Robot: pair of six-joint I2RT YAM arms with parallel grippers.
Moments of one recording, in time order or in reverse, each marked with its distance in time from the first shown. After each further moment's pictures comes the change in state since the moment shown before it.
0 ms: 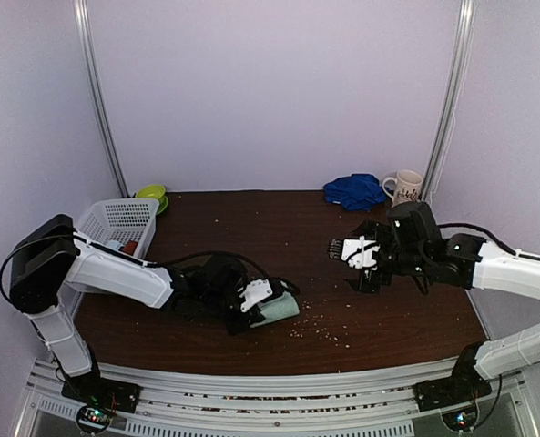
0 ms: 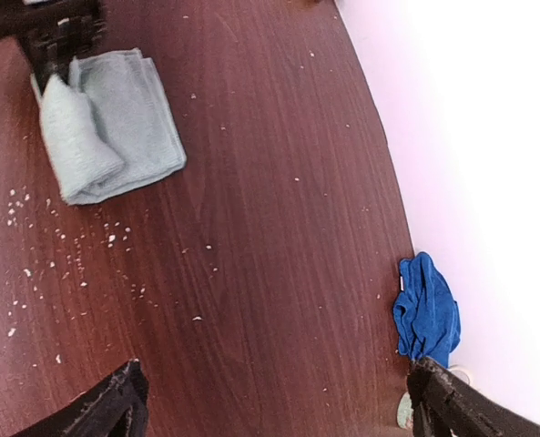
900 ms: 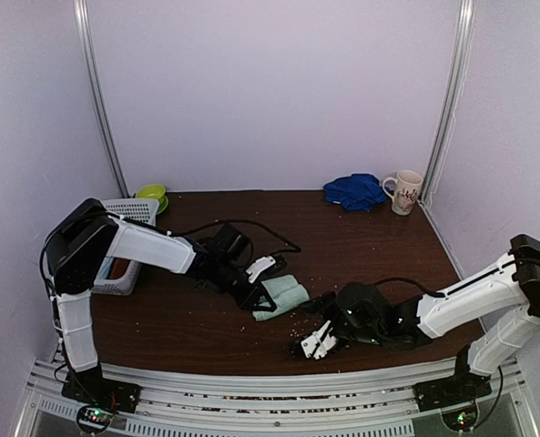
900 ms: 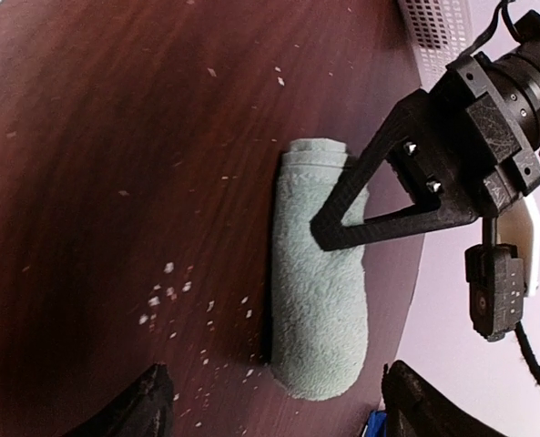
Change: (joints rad) left arm 0.196 0.245 0.299 -0.182 0.486 -0.185; right arm 0.354 0.325 -0.319 0.626 0.097 -0.386
